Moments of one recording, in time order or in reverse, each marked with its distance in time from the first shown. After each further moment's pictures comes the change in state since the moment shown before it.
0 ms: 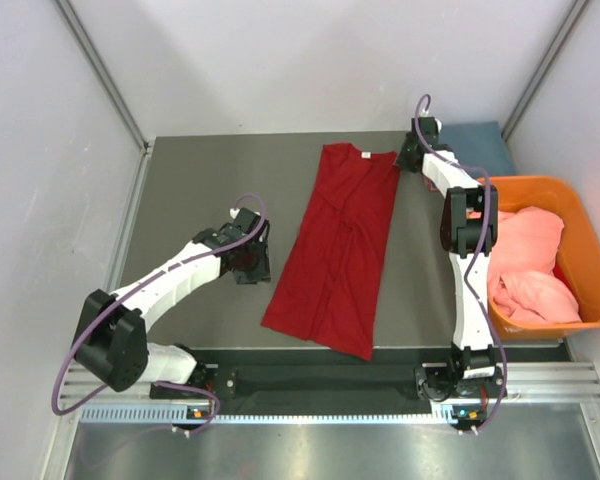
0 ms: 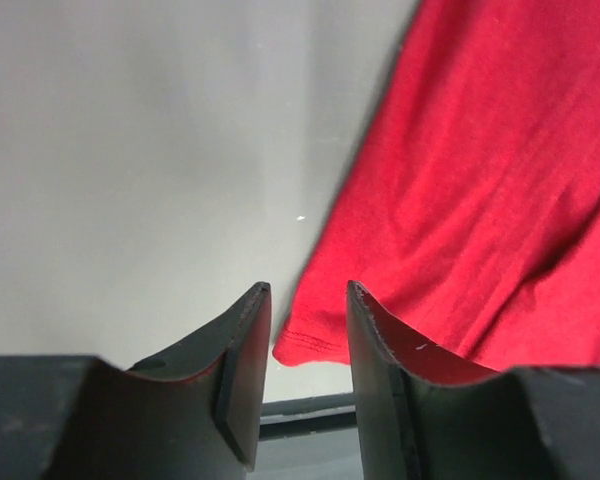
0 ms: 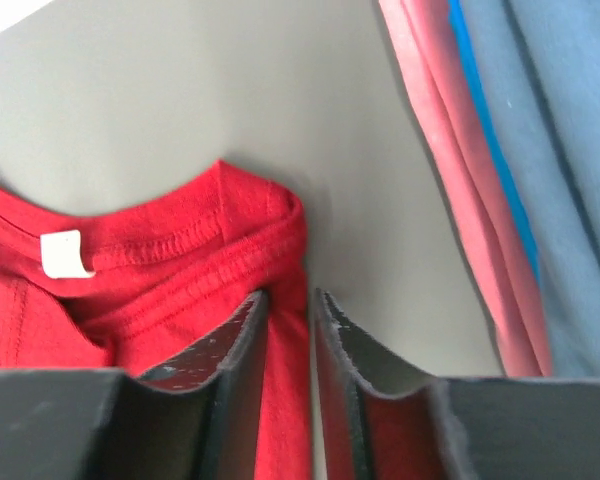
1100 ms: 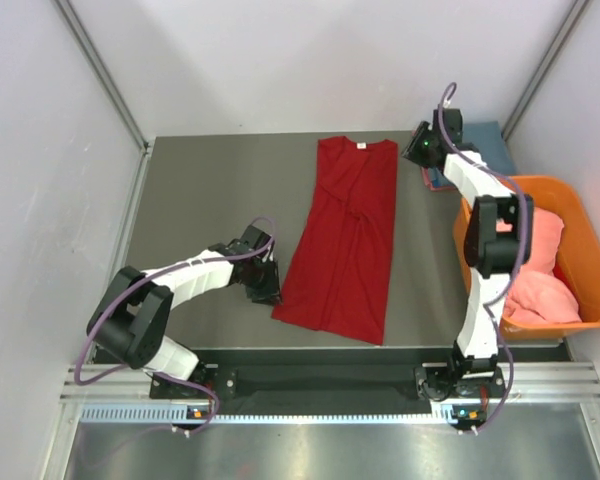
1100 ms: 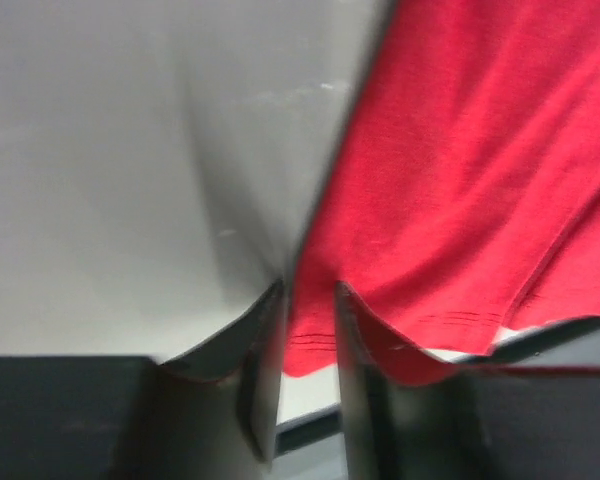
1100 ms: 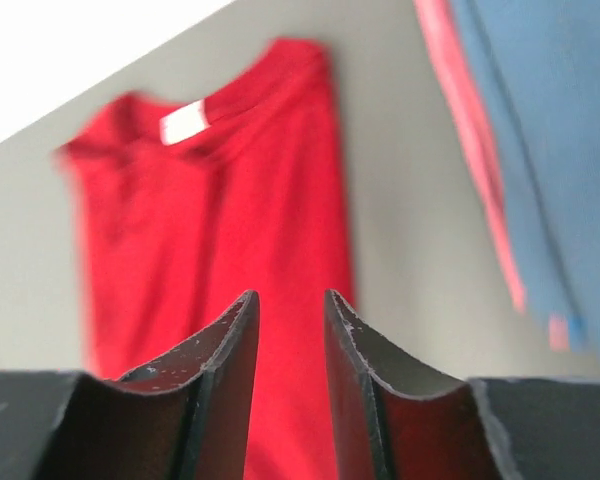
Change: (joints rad) left arm 0.005 0.142 -0.171 0.240 0.260 0.006; right arm -0.031 -0.323 -0.322 0.103 -0.148 0.069
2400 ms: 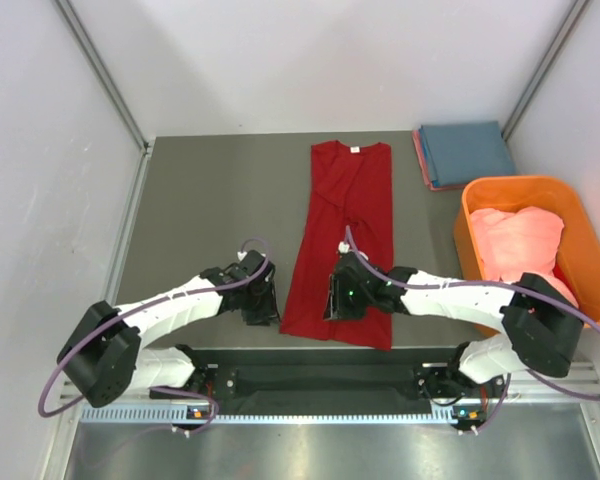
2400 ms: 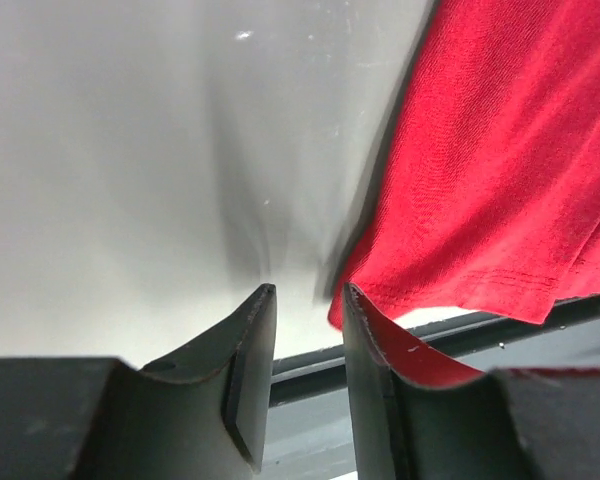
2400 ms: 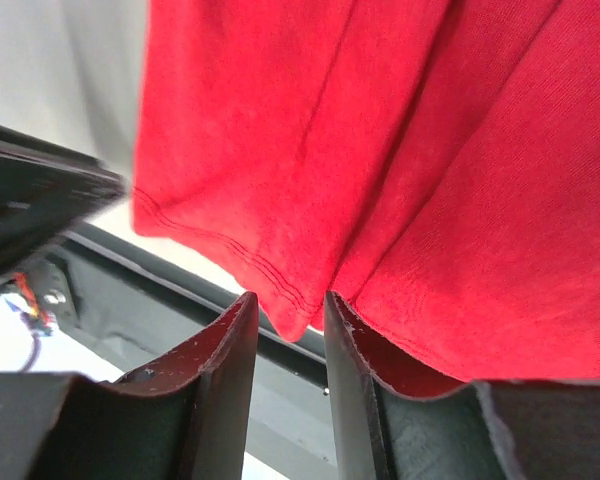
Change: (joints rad) left arm -0.161 -0.238 -0.164 -0.039 -0.094 -0.220; right arm 0.903 -0.785 -1.041 -0.059 0.035 0.411
